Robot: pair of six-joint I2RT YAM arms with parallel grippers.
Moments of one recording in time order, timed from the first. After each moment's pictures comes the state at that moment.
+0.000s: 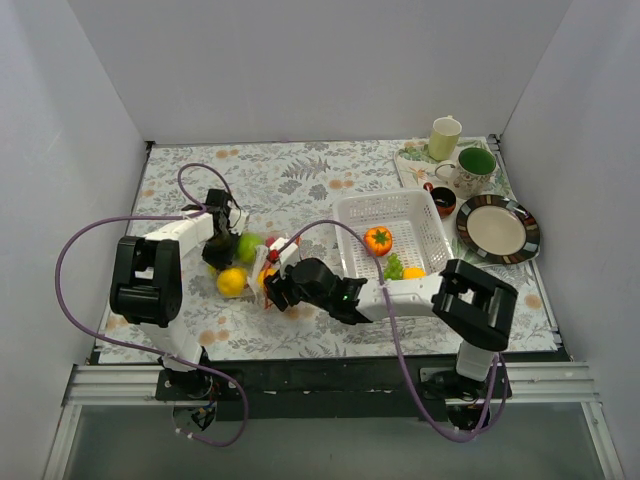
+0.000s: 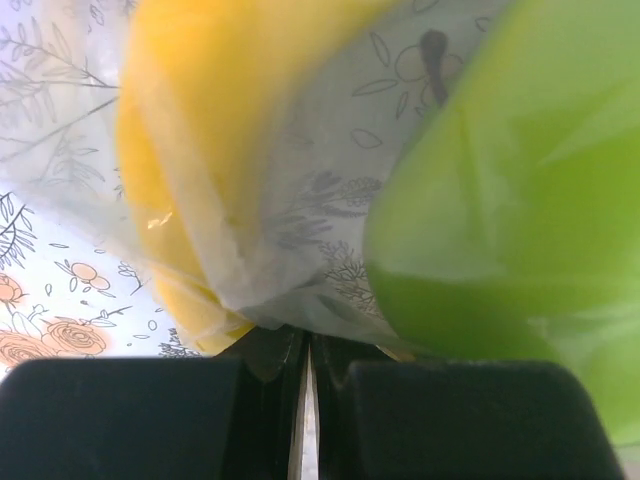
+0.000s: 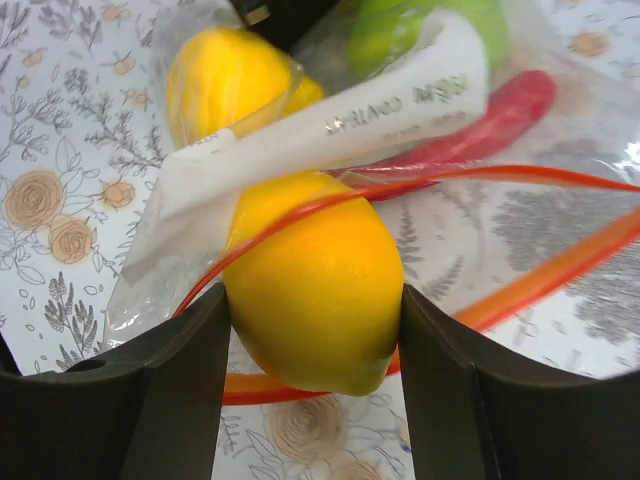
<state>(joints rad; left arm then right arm) -0.13 1.72 1.05 -0.68 -0.07 0.21 1.21 1.80 0.94 0.42 0.16 0.19</state>
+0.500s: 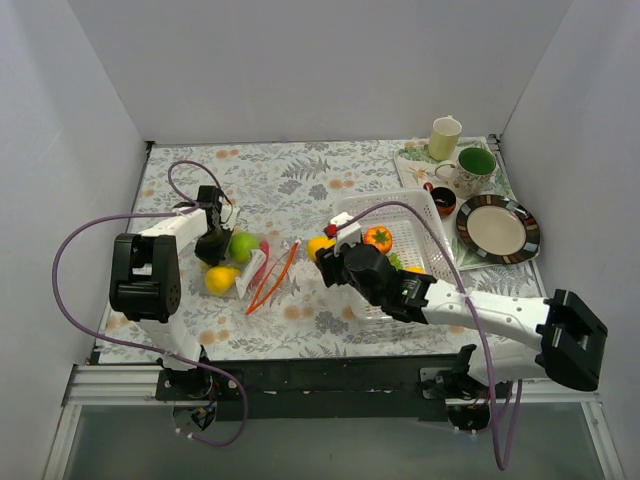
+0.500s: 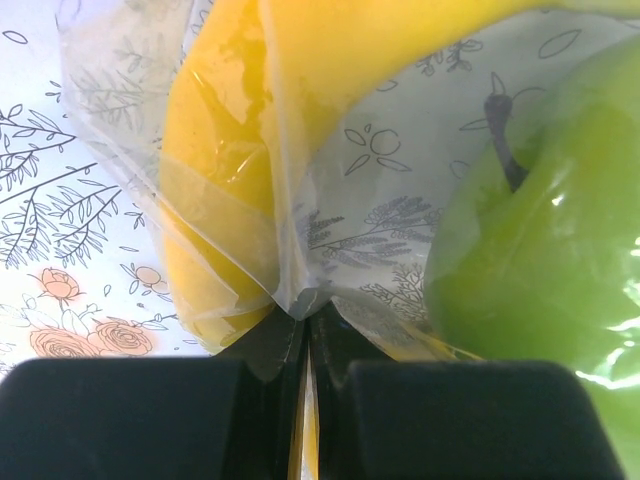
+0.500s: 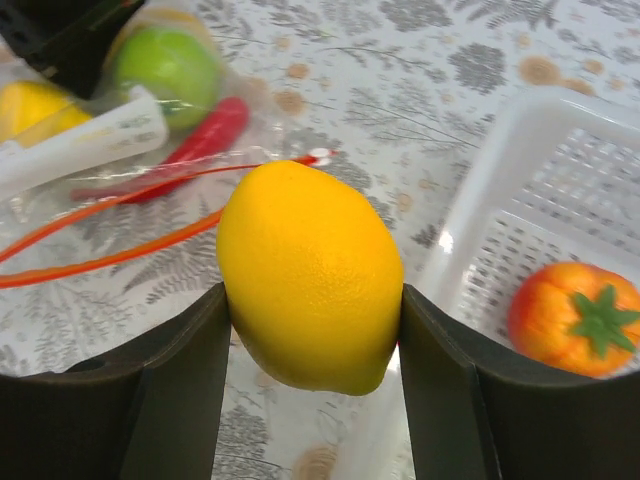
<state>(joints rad) -0.08 1.75 1.08 -0.67 -0.09 0.21 1.14 1.30 0.81 0.11 0.43 0.16</state>
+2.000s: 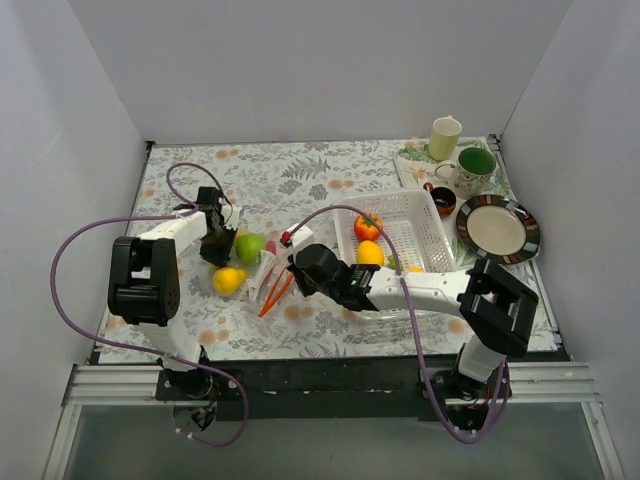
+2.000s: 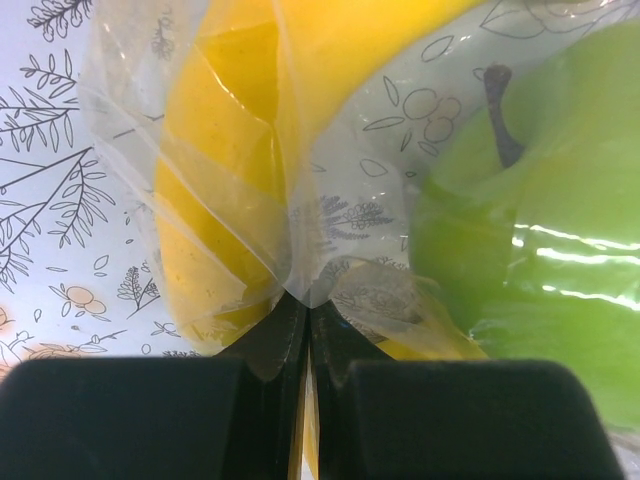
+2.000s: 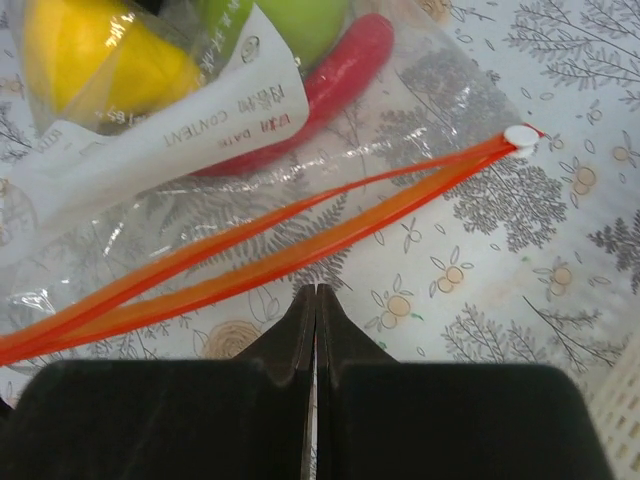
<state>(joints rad) -0.08 1.72 1.06 -0.65 0.04 0.18 1.15 1.63 0.99 0.02 0.30 0.27</state>
